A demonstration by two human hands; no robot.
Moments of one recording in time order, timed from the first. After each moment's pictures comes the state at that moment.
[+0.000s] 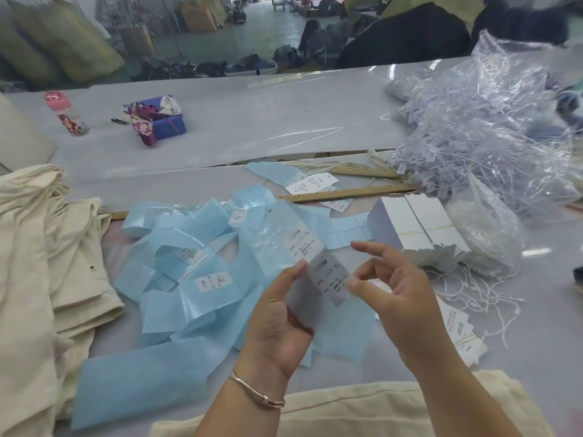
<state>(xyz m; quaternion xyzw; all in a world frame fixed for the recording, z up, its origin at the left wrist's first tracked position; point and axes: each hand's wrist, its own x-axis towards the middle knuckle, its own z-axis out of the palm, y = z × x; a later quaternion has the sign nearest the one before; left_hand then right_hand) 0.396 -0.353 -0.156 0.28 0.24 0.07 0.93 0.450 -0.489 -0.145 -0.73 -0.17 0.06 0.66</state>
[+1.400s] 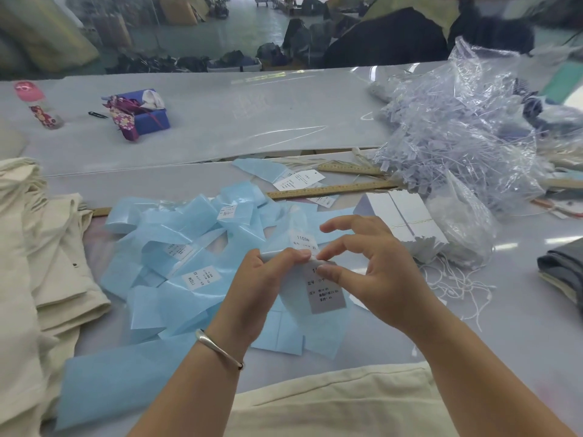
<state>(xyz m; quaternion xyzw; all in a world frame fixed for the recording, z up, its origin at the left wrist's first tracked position) 0.394 -0.324 -0.137 0.62 0.18 0.08 0.76 0.452 -0.486 -0.106 -0.84 -0.35 -0.01 0.41</state>
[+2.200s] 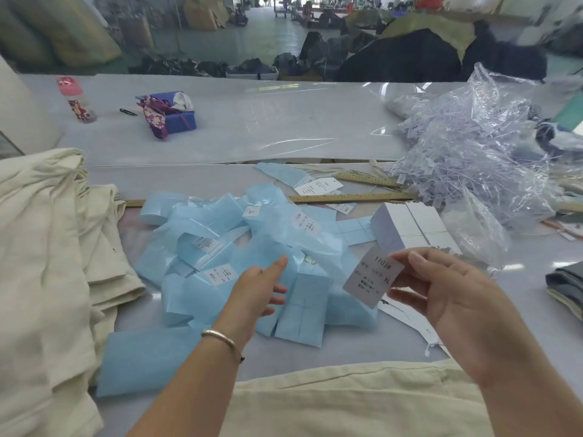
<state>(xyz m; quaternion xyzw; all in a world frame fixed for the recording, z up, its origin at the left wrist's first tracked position) 0.370 -0.275 -0.168 0.67 0.37 -0.02 0.64 0.402 -0.513 -0.079 -0.63 -0.11 0.19 0.75</state>
